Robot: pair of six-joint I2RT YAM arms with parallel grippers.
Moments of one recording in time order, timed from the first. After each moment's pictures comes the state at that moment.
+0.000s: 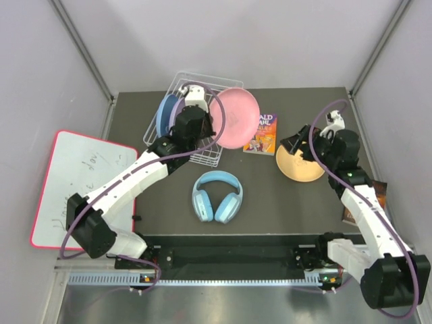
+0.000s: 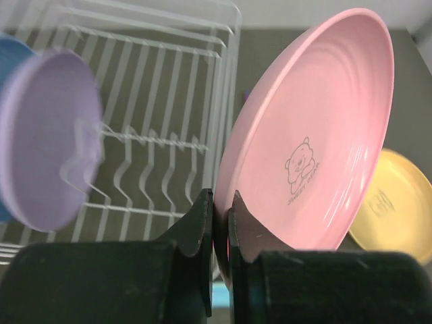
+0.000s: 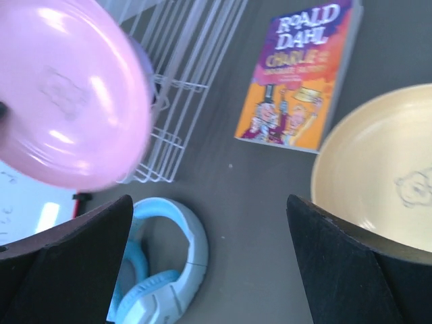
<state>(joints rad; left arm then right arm) -0.69 1.40 1.29 -0.16 -0.46 -0.33 0.07 0.95 0.74 -0.13 -0.37 0.54</state>
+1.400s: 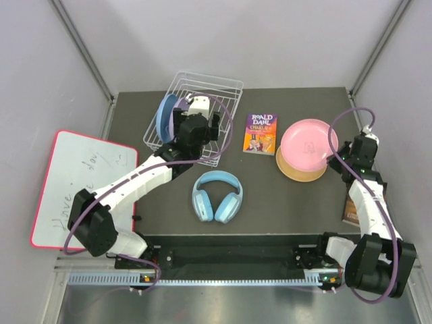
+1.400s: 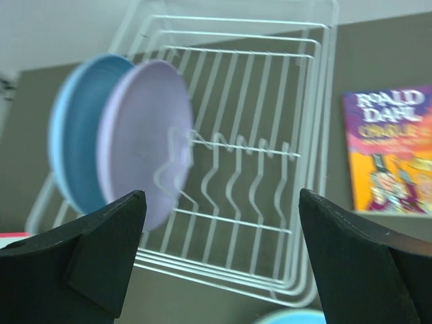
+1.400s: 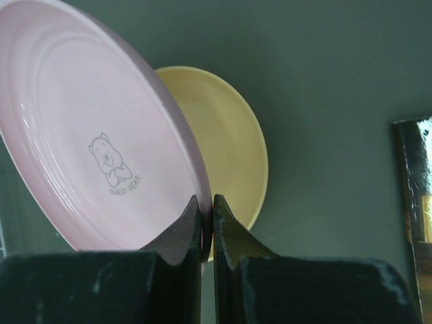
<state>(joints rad) -0.70 1.41 1.15 -0.06 -0.59 -0.15 -0.22 1.05 0.71 -0.28 -0.06 0.49</state>
